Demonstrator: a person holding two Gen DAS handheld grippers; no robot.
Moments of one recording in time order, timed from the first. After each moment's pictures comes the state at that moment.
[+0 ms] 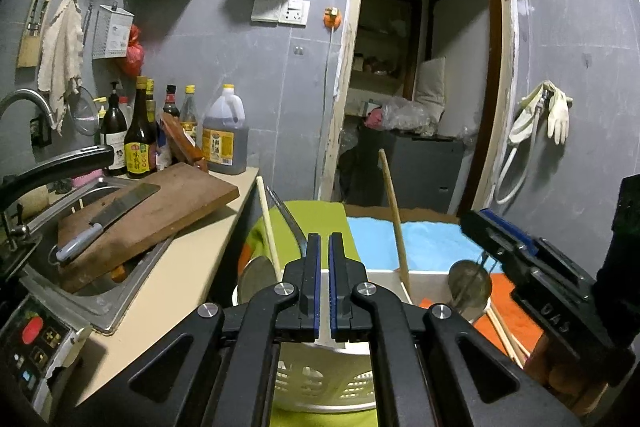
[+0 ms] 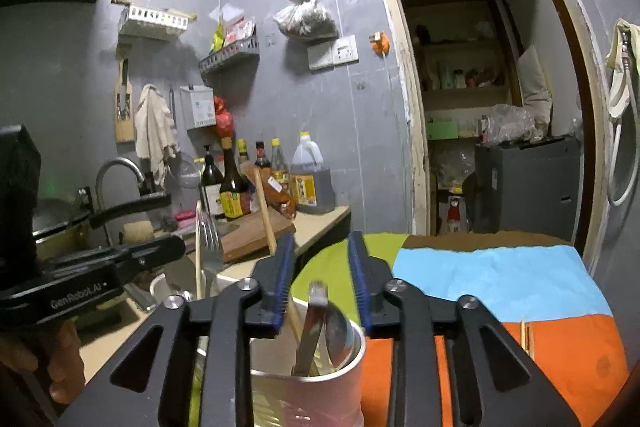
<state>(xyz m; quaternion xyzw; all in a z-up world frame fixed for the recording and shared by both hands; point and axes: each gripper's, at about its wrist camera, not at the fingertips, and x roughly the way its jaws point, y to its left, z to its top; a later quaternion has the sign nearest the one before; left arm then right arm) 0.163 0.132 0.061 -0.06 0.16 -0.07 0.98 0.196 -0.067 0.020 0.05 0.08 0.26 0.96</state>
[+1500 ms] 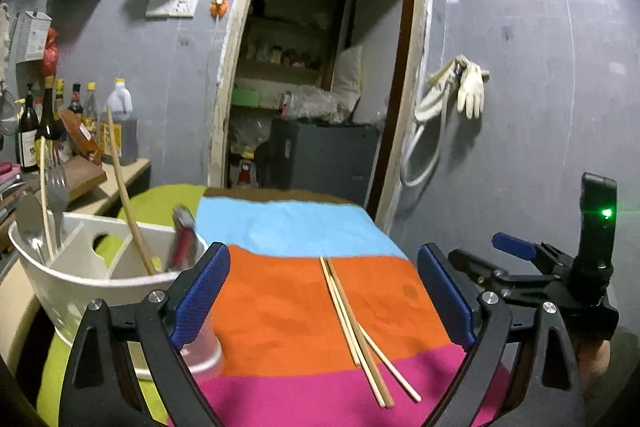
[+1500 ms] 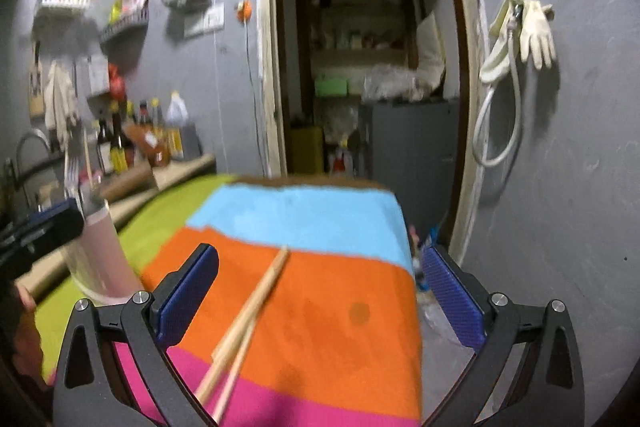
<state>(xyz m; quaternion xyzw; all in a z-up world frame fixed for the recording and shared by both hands) 0.141 -0.045 0.044 -0.05 0.16 -0.20 0.96 0.175 -0.266 -0.002 0.00 0.19 0.10 0.98</state>
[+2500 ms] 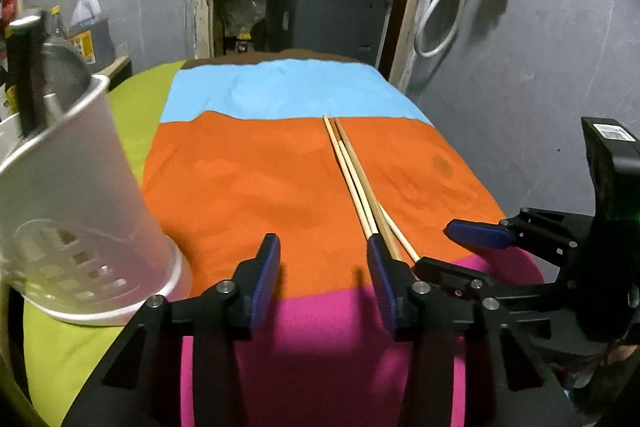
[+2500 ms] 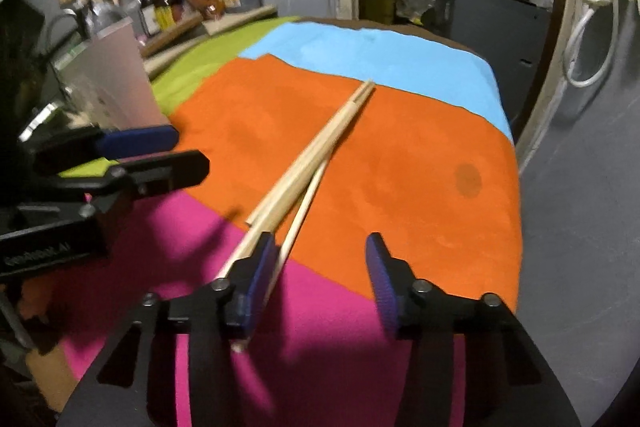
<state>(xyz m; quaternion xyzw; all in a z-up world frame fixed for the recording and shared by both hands) 0.198 -0.077 -0.025 0.01 0.39 -0.20 0.90 0.200 -0.219 -0.077 -0.08 0.41 0.20 0.89</state>
